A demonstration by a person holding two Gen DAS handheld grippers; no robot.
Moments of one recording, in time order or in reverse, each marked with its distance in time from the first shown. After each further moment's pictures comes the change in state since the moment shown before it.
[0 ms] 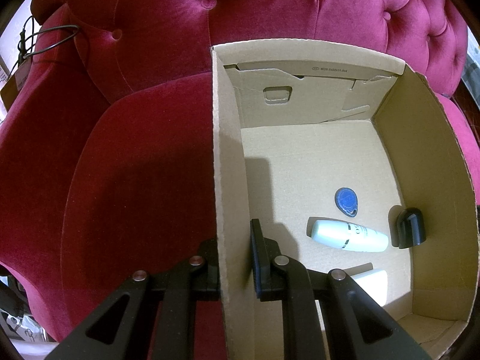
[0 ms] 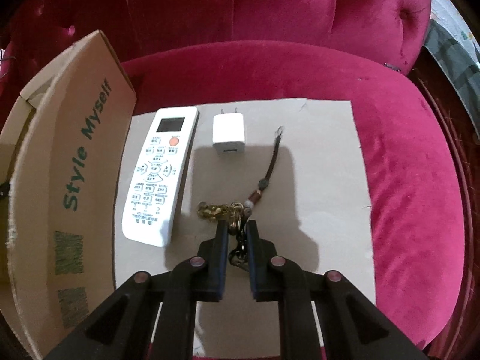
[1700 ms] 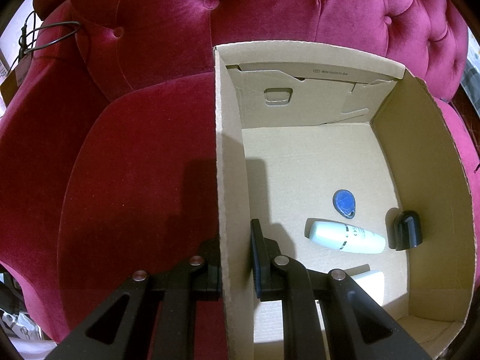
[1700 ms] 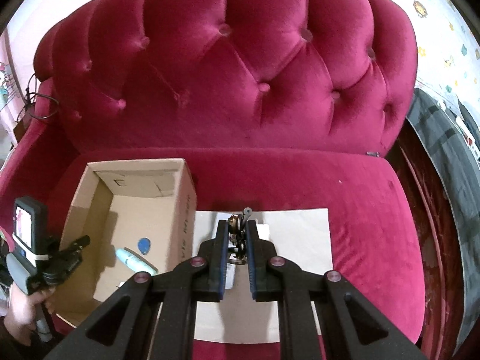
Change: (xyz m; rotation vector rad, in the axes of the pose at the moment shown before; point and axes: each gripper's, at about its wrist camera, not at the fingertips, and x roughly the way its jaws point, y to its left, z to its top) left arm 0.000 0.007 -0.002 -0.012 -0.004 -0.019; right arm -0.158 0.067 0.048 -0.046 -0.261 -0.001
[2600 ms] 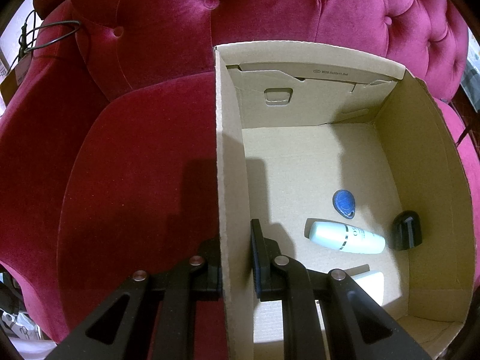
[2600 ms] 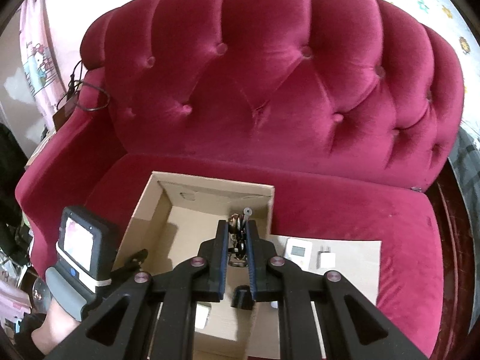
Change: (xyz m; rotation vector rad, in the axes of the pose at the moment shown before) left arm 0.000 0.002 0.000 -0.001 0.001 -0.005; right arm -0.004 0.097 0.025 -0.122 -0.037 0.153
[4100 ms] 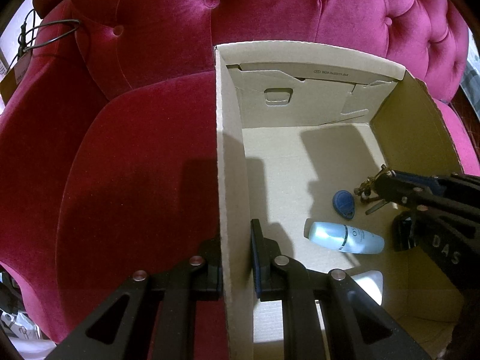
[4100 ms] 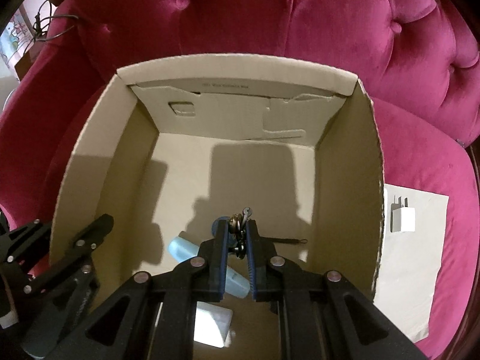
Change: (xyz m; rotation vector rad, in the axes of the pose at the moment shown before) left arm 0.000 0.003 0.001 0.003 0.002 -0.008; right arm 0.158 0.030 -0.049 0.029 0.314 0.007
